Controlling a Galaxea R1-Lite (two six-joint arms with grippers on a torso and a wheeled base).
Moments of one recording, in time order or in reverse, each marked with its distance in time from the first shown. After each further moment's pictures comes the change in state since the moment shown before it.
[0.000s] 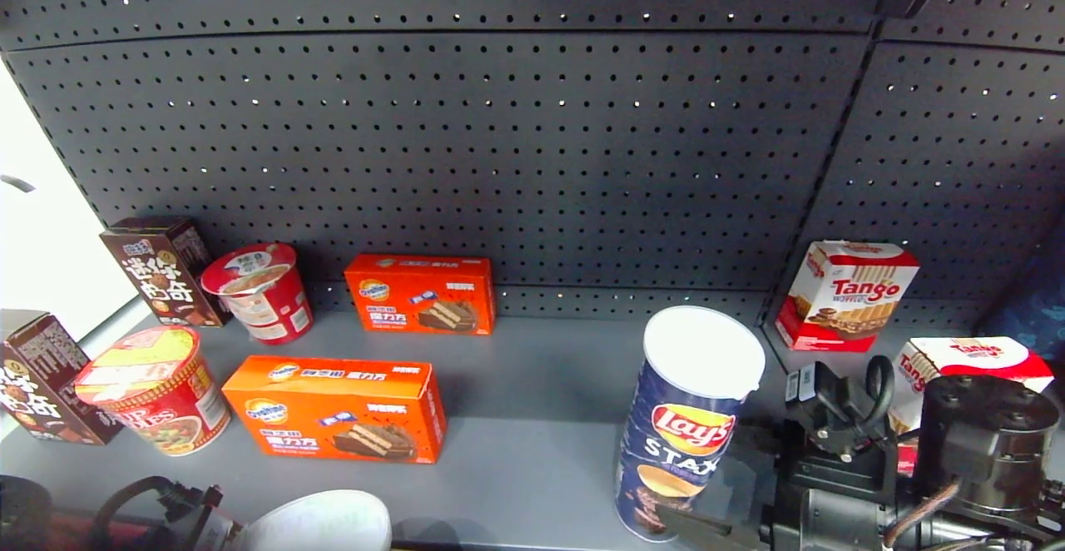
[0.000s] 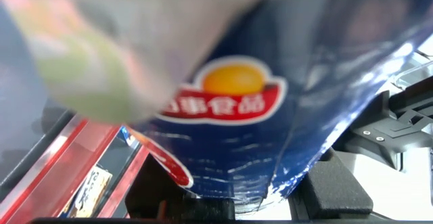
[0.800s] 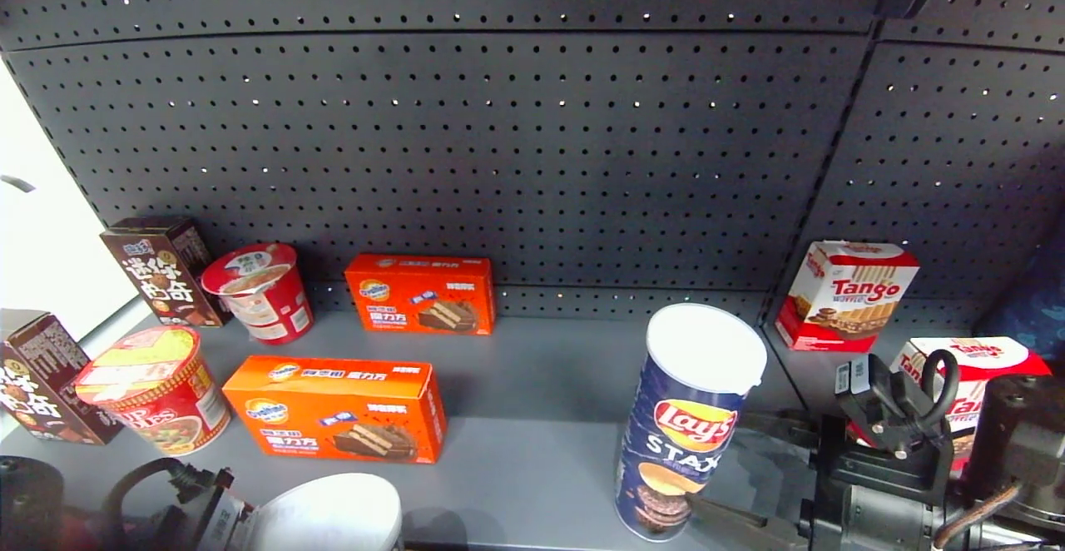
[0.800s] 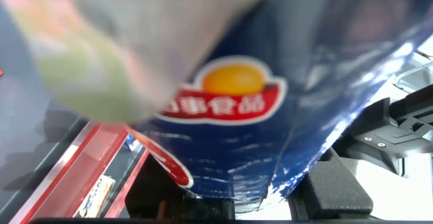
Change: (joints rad) left arm -0.005 0.026 -0.029 -0.003 0.000 0.002; right arm -0.051 -0.082 0.037 0.007 -0.002 0.000
